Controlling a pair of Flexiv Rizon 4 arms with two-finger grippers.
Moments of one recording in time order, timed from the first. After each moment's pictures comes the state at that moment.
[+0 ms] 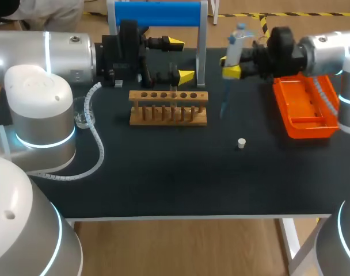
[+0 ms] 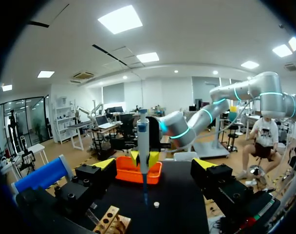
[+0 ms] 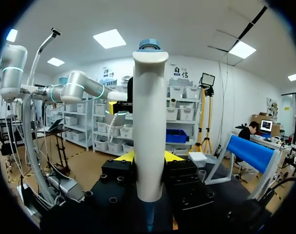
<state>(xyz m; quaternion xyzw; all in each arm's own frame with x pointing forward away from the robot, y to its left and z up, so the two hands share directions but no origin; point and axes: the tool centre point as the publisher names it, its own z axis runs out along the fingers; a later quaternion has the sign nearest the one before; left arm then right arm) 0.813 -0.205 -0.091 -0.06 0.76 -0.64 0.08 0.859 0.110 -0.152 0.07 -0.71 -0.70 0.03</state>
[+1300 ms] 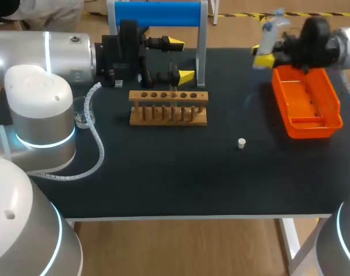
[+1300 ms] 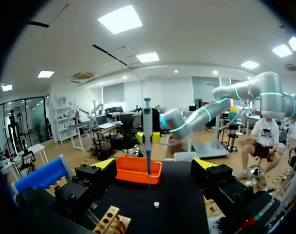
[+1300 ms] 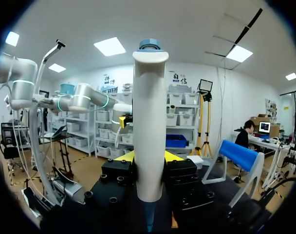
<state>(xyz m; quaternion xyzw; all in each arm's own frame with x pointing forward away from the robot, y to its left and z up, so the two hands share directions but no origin) 0.813 -0.205 -0.091 -0.06 0.76 -0.64 0.08 0.863 0.039 -0.122 0.06 -0.69 -0.72 0.04</state>
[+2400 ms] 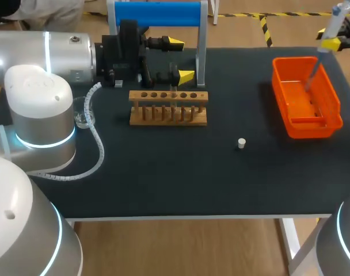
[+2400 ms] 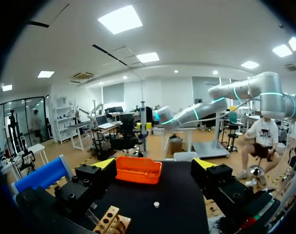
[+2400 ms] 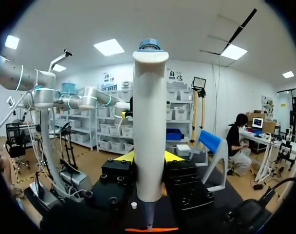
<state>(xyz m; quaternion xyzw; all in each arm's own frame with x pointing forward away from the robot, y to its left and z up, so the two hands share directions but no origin) 0.813 -0.205 -0.091 -0.06 0.76 -0.64 0.08 0.925 -0.127 -0.129 0.06 -0.71 -0.70 0.04</state>
